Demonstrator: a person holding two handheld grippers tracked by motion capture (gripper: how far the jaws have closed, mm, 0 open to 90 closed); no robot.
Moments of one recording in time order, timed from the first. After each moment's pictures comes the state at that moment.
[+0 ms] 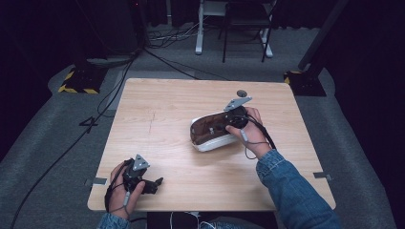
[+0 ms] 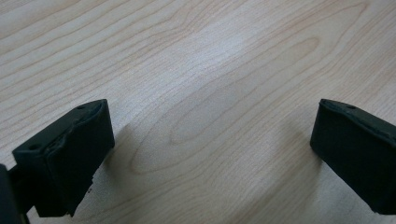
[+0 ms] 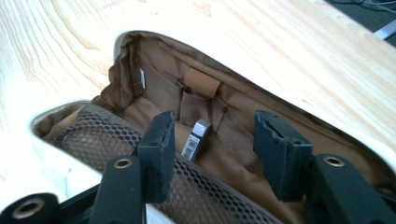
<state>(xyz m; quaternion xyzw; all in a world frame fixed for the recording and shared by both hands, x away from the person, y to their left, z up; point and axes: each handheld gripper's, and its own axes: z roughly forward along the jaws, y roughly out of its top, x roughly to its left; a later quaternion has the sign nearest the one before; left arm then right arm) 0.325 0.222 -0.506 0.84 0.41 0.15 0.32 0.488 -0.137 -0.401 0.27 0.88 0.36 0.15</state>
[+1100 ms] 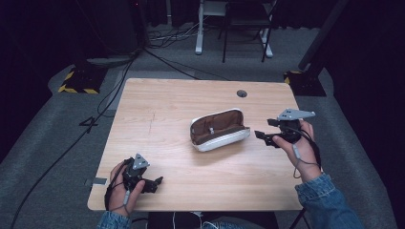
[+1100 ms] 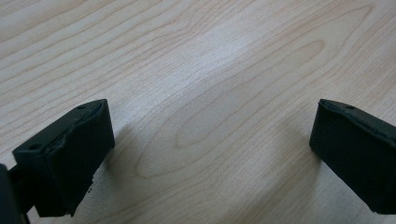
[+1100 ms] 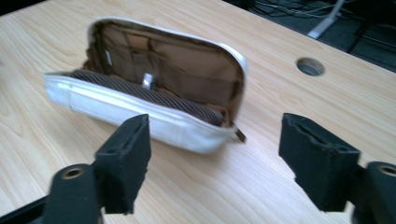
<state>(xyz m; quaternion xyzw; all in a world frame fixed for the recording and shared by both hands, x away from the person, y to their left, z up) 0.328 0.223 -0.506 0.84 0.41 0.15 0.32 0.419 -0.265 -0.374 0.36 0.82 0.40 0.20</state>
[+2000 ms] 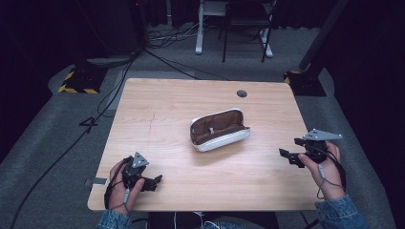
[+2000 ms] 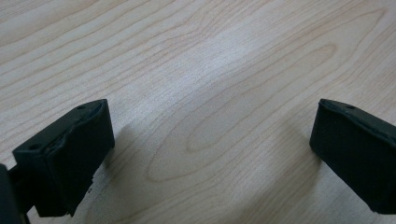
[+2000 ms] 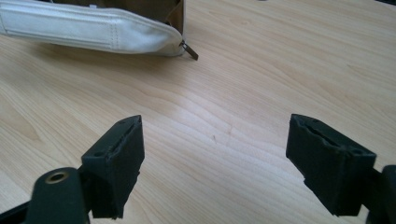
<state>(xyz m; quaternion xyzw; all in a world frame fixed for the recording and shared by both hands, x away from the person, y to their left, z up) 0.332 0.225 -0.506 0.84 0.42 0.15 0.32 0.378 -0.337 -0.412 0.43 0.80 0.37 0.20</state>
